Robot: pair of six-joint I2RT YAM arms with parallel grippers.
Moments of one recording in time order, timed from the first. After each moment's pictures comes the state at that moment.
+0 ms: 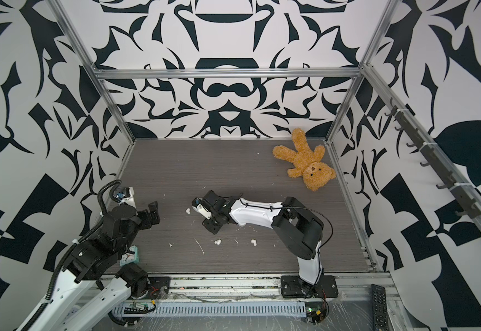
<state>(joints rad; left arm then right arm) -0.56 0.51 0.72 -0.81 -0.55 -0.43 0.99 1.87 1.23 -0.44 -0.10 0.02</state>
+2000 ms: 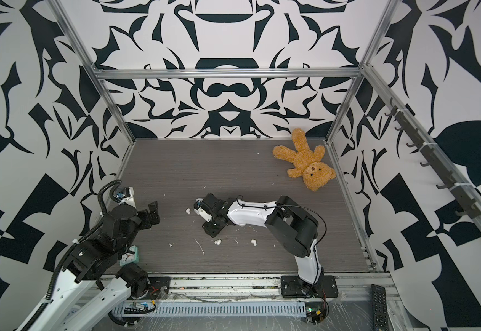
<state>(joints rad) -0.56 0.51 0.72 -0.81 -0.55 -0.43 1.00 1.93 1.22 -0.44 -0.18 0.14</state>
